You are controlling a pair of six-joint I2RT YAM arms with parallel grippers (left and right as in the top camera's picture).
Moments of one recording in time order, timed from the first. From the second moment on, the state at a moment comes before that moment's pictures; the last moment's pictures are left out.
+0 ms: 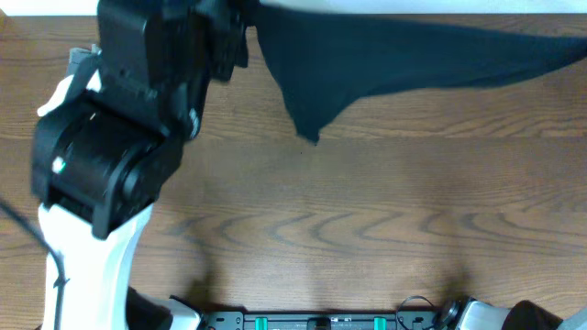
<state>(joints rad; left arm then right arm) -0.52 1.57 2.43 -1.27 -0.47 0.14 -0.50 1.44 2.13 -1.30 -0.55 0.14</state>
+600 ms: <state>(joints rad) -0.74 1.41 2.44 -1.61 -0.51 -0.07 -0.50 1.17 2.14 -1.52 -0.40 0.12</state>
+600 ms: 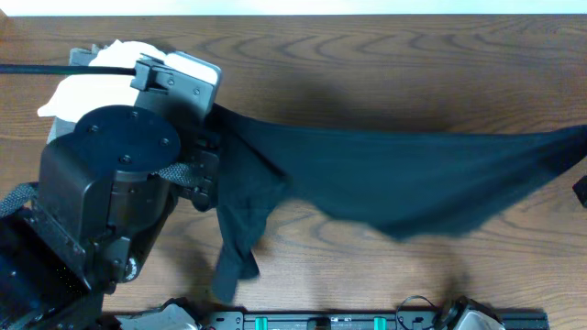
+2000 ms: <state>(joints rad) -0.20 1.87 2.44 -1.38 -0.15 0.05 -0.08 2.17 2.11 -1.13 -0.30 0.04</state>
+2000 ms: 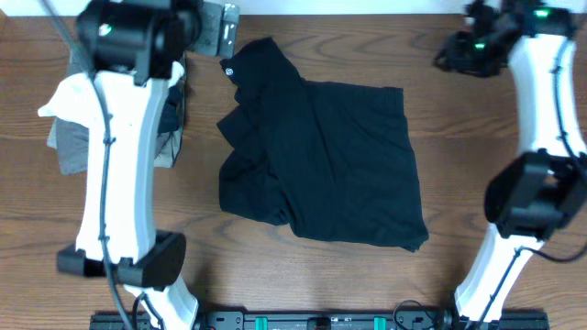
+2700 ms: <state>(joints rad) -0.20 1.73 2.44 -1.57 -0.15 0.01 0.02 2.49 2.10 -0.92 -0.28 0.04</state>
